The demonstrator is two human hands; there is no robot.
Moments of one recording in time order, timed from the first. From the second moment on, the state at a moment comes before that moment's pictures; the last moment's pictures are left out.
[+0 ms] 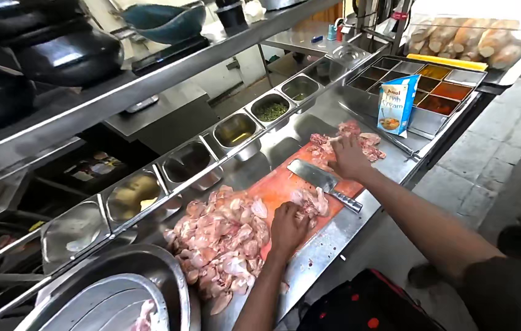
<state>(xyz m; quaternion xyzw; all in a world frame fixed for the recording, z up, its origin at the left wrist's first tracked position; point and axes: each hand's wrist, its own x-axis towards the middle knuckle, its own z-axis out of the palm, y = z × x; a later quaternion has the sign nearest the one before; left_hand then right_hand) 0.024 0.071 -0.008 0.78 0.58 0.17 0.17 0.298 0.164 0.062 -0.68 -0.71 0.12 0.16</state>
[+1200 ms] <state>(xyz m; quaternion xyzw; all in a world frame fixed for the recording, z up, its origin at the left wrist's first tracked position) 0.033 0.043 -0.025 0.52 0.56 0.47 0.45 0.208 -0.010 0.045 -0.71 -0.67 0.22 -0.01</state>
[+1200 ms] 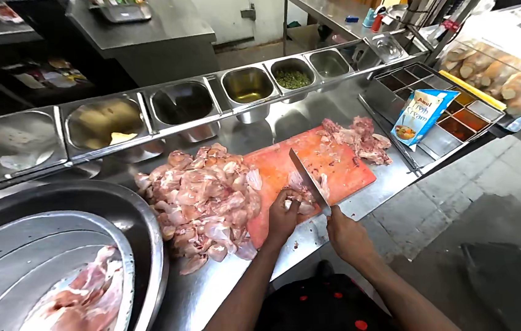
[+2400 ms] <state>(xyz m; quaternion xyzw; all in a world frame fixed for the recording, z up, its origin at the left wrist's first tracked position) 0.020 0.031 0.005 0.53 0.67 0.28 0.44 0.195 0.013 0.043 -0.69 -0.69 0.21 -0.03</state>
